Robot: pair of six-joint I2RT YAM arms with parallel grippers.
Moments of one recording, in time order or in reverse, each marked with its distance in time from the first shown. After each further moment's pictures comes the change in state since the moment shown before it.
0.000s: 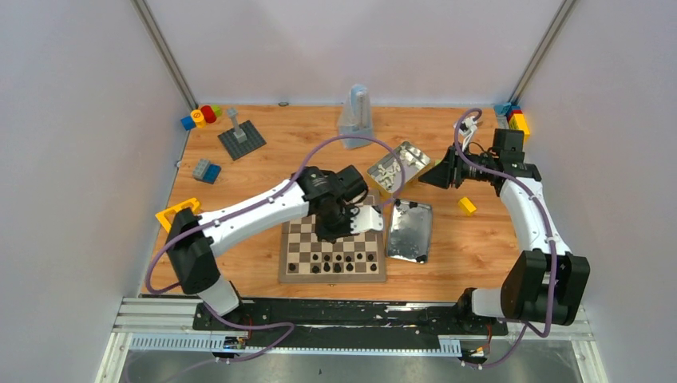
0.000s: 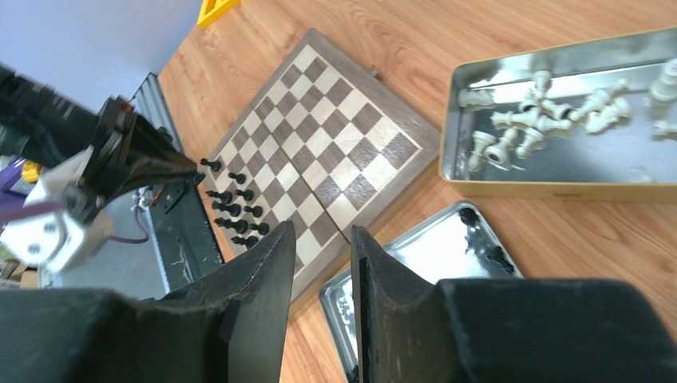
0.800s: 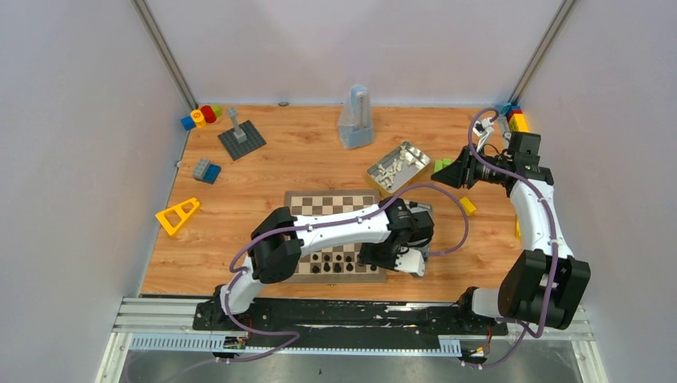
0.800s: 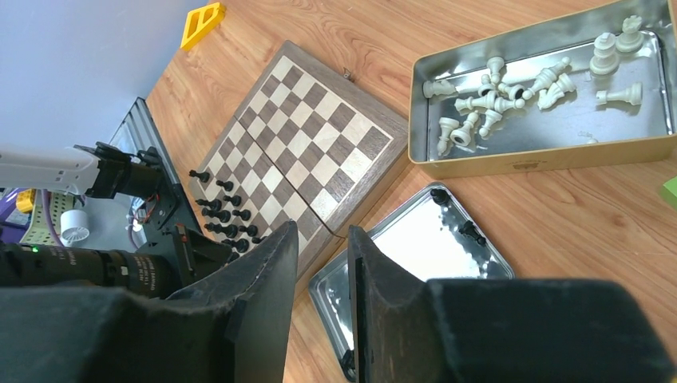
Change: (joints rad) left arm -0.308 0.549 0.470 -0.229 -0.141 0.000; right arm -0.128 -0.011 0.000 -0.047 -0.008 -0.035
